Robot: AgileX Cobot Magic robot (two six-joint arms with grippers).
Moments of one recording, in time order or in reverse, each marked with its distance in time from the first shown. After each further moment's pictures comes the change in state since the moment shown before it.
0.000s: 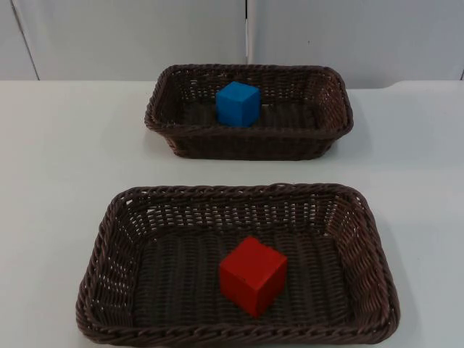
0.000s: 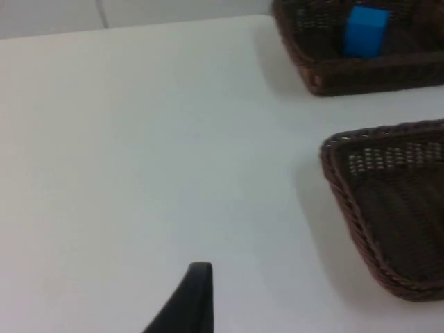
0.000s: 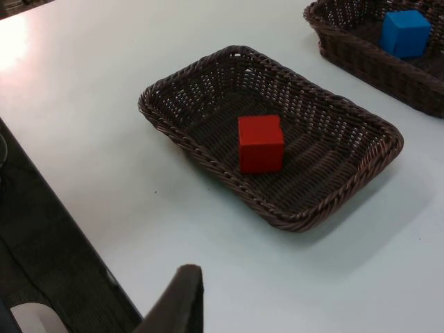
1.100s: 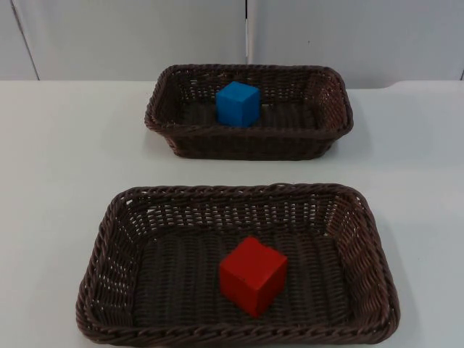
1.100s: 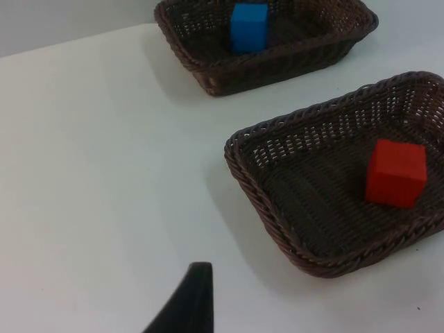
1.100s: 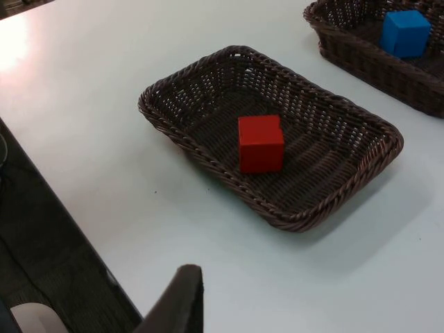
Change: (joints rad) right arm 0.000 0.000 0.000 0.000 0.000 0.000; left arm -0.287 0.000 0.000 0.000 0.000 0.000
